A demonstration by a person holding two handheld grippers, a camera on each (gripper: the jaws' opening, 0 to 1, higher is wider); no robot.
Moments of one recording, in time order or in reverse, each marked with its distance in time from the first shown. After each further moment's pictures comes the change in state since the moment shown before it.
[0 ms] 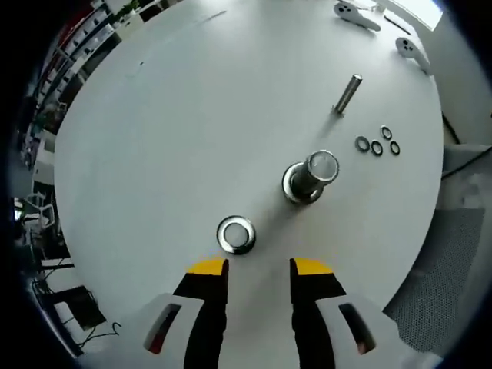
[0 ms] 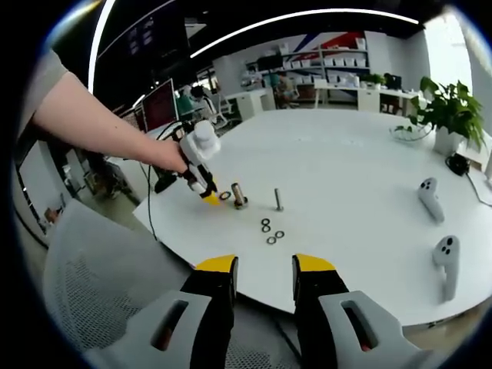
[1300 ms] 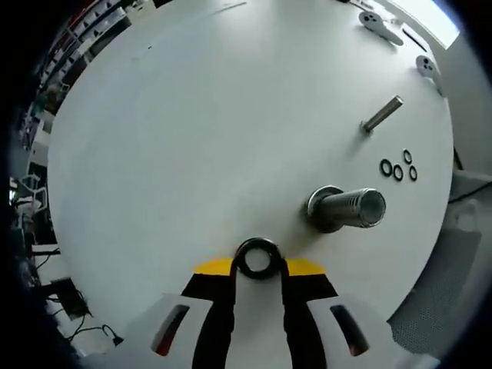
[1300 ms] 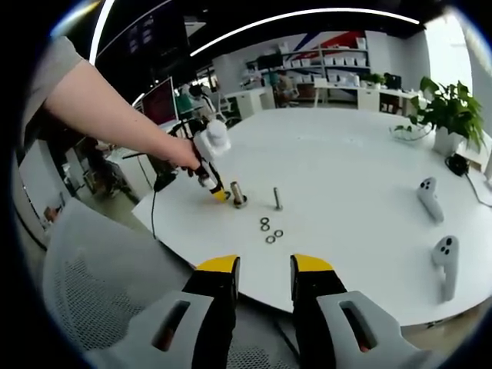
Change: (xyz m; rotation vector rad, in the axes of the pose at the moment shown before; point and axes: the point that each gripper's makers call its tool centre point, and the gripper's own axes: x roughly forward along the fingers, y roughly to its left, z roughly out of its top) left arm 0.018 -0.001 0.021 -0.052 0.015 -0.045; right arm 0.001 -0.001 0.000 -0.004 0.005 -0.003
